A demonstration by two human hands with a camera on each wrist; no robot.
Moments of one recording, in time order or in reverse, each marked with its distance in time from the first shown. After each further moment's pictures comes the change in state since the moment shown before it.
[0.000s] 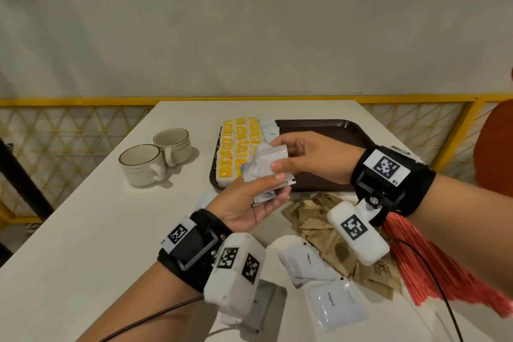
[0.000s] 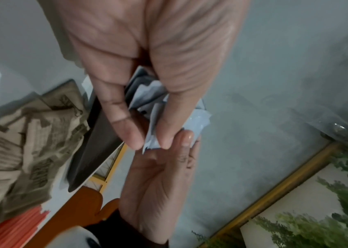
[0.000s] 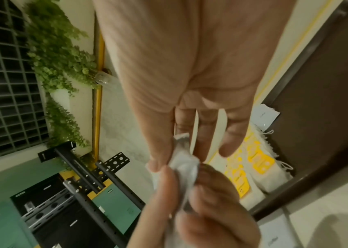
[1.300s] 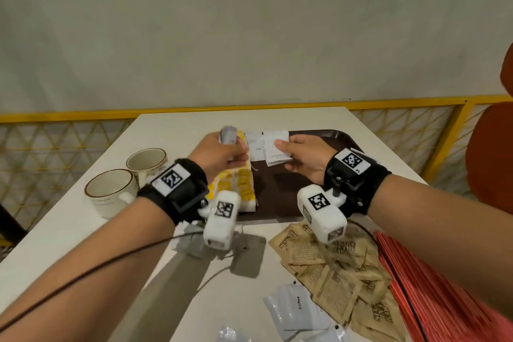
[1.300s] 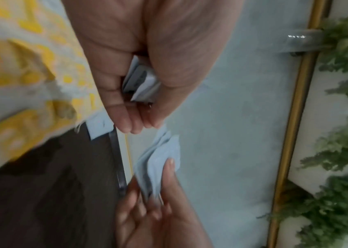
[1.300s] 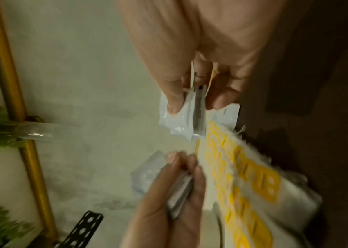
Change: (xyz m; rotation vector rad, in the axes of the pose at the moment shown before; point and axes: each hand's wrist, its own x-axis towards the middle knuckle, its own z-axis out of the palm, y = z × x) left_hand 0.096 0.083 -0.012 0.714 0.286 0.277; right_hand 0.064 0.051 -0.061 0.375 0.576 0.305
